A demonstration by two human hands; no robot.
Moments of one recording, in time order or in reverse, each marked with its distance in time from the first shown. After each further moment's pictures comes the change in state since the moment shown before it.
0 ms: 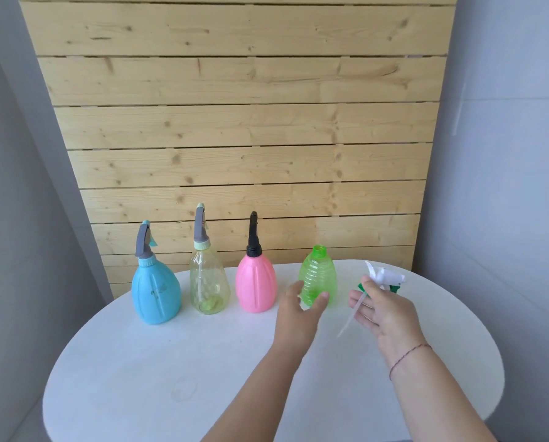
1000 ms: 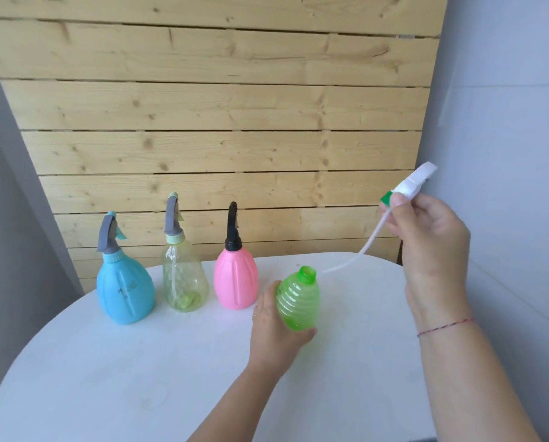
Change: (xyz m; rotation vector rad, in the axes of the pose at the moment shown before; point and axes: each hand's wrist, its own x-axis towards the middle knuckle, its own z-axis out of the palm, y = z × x) left_hand 0.012 -0.039 0.002 0.211 0.041 0.202; right_hand -0.019 -0.085 -0.004 -0.065 0.054 -0.768
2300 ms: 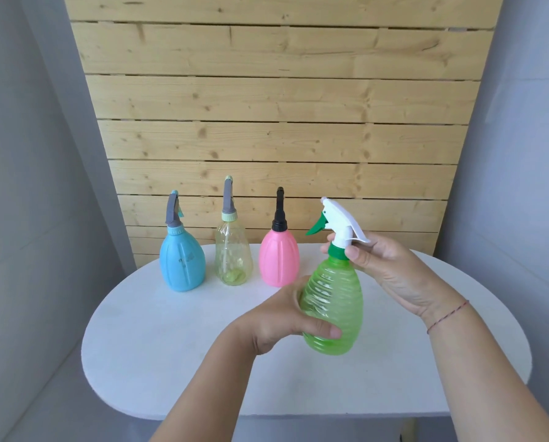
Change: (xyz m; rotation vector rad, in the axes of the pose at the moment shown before) left_hand -0.032 0.032 -0.100 -0.312 -0.680 -0.124; right_hand -0.040 0.044 0.027 0.068 -0.985 0.245
